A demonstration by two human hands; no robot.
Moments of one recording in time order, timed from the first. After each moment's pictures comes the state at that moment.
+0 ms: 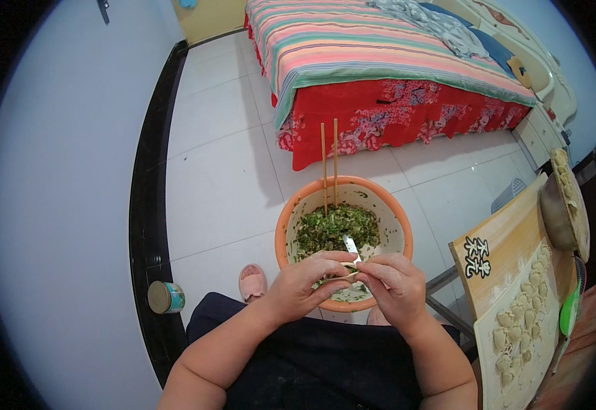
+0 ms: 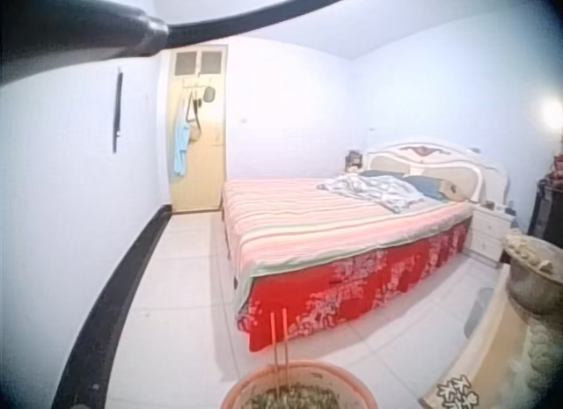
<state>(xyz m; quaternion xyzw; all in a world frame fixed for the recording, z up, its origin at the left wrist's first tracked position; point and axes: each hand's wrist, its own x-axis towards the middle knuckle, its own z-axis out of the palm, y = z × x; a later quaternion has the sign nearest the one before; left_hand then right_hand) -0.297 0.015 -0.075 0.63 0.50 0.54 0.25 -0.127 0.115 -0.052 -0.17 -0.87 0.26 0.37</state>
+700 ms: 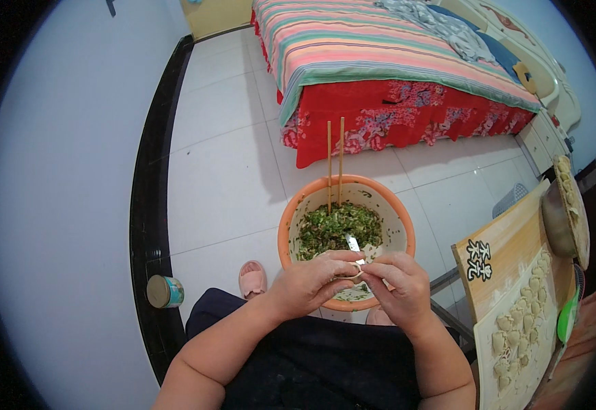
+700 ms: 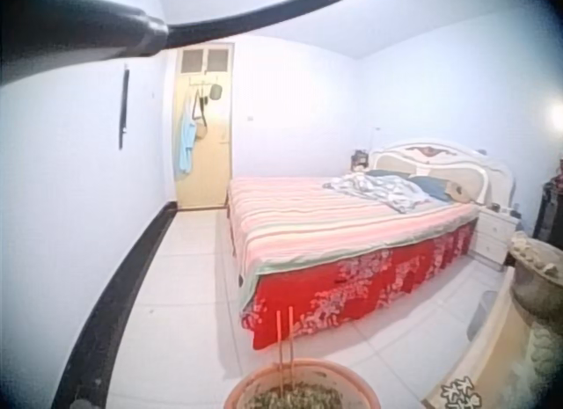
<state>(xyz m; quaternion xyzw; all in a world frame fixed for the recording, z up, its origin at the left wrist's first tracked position) -0.300 0.015 -0.069 0.66 0.50 0.50 0.26 -0.127 0.117 -0.044 -0.17 -0.88 0.27 0.35</state>
